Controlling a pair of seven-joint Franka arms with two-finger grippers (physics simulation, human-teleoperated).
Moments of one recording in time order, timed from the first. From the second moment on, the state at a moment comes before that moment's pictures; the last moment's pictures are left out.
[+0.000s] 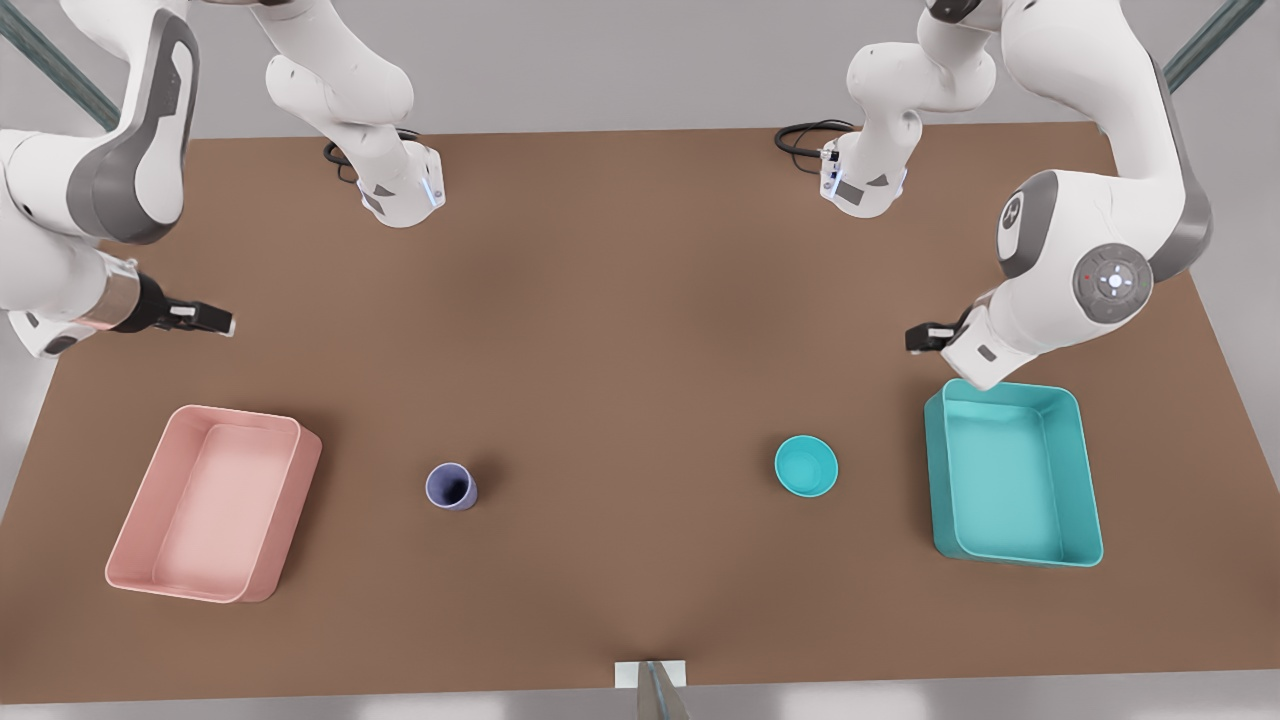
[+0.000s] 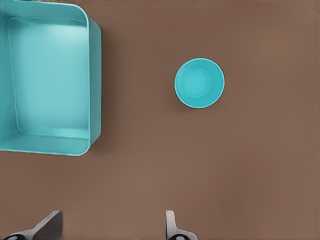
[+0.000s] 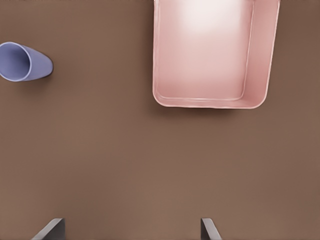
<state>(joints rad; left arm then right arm) -0.12 0.21 -0.04 -1.49 0.00 1.47 -0.12 -0.17 0.04 0.02 -1.65 0.00 1.48 -0.02</state>
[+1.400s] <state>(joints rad) -0.04 0.53 0.28 -1.45 -0.21 1.87 0.03 0.17 0.72 0.04 -1.53 0.08 2.21 0.06</state>
